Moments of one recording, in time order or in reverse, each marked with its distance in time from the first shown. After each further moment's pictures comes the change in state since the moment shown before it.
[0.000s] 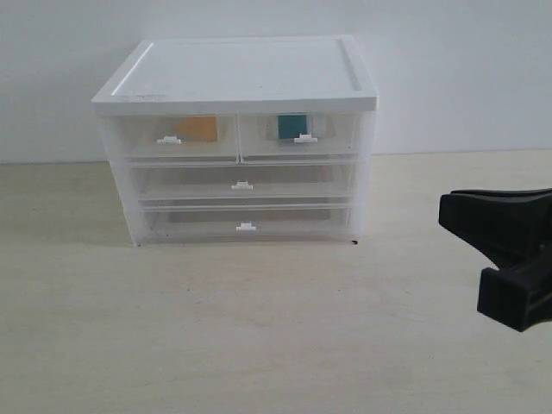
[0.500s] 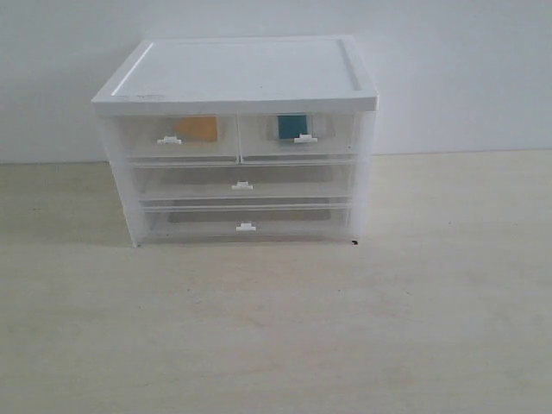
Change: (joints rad) left arm 0.000 0.000 0.000 0.000 0.000 0.000; right arm -0.339 -0.701 0.359 0.056 0.042 -0.004
